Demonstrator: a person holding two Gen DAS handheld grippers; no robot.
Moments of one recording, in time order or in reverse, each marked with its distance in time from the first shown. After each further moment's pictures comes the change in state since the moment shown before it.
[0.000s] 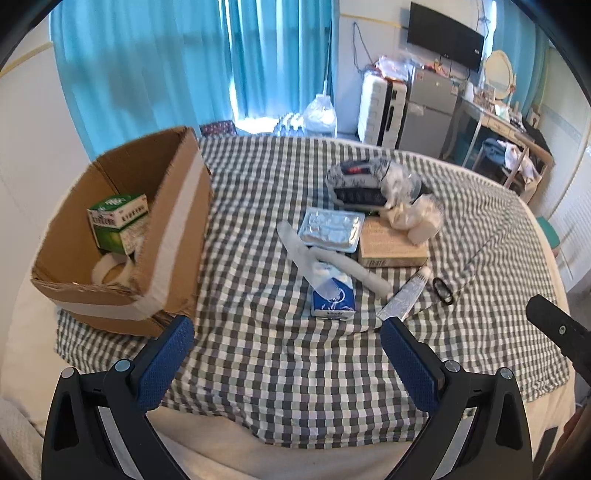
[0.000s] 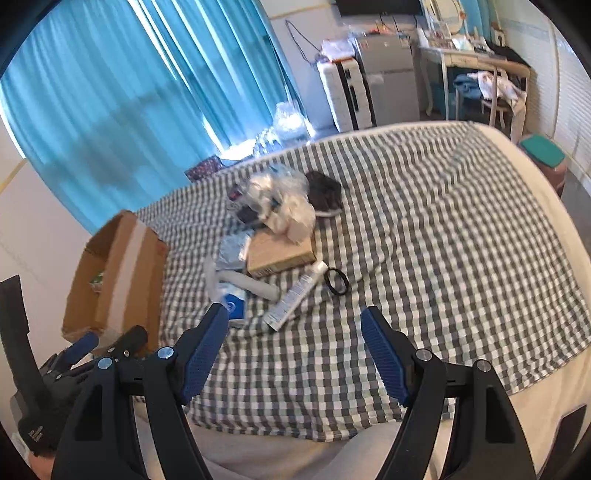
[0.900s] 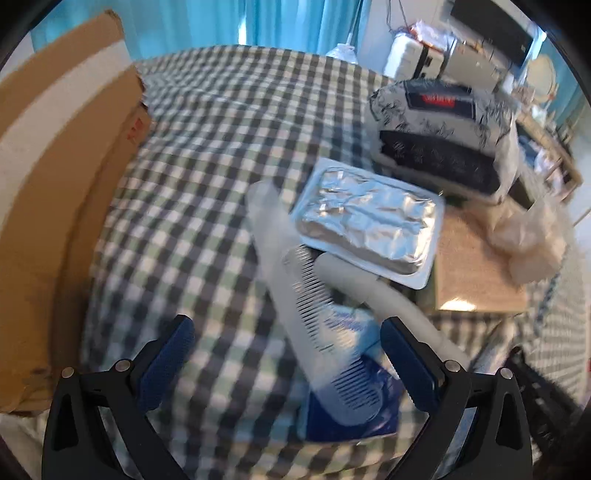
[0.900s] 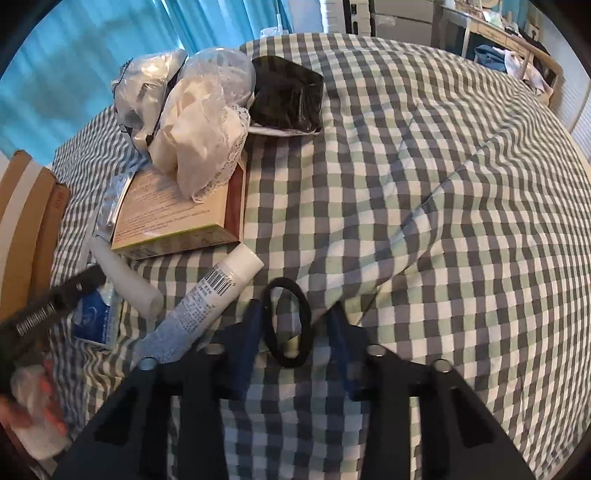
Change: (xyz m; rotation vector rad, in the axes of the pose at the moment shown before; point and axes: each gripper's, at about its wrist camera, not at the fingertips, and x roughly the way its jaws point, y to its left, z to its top) left arm 0.188 -0.006 0.033 -0.134 0.181 -0.074; right arm 0.190 -0.039 0.013 -0.111 0.246 -0.139
